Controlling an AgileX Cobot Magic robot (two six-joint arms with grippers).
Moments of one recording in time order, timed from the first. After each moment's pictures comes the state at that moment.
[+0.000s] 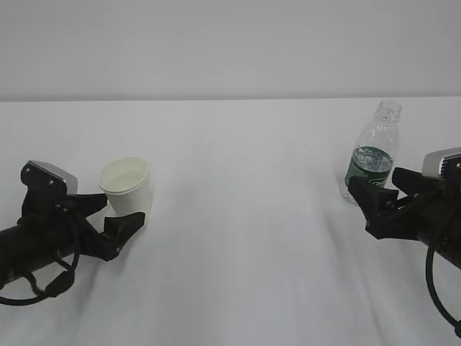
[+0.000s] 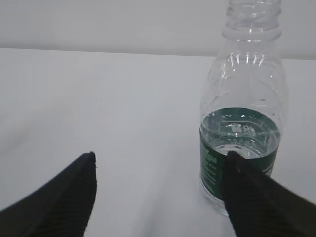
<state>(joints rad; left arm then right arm) -0.21 2.11 -0.51 0.41 -1.16 -0.11 0.16 1.76 -0.28 -0.22 -1.15 0.09</state>
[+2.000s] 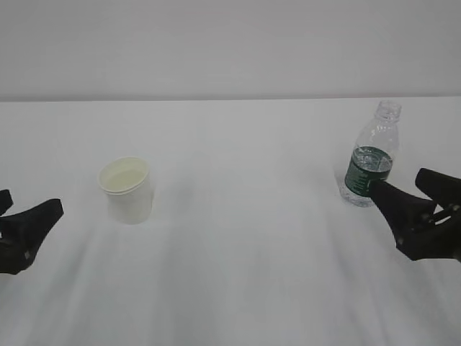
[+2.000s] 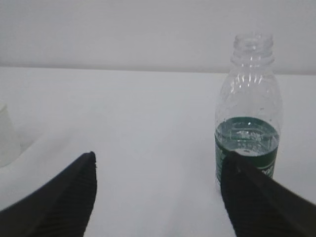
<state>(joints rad) -0.21 1.53 -0.08 0.17 -1.16 -0.18 0.16 1.53 -0.12 -0.26 -1.15 0.14</state>
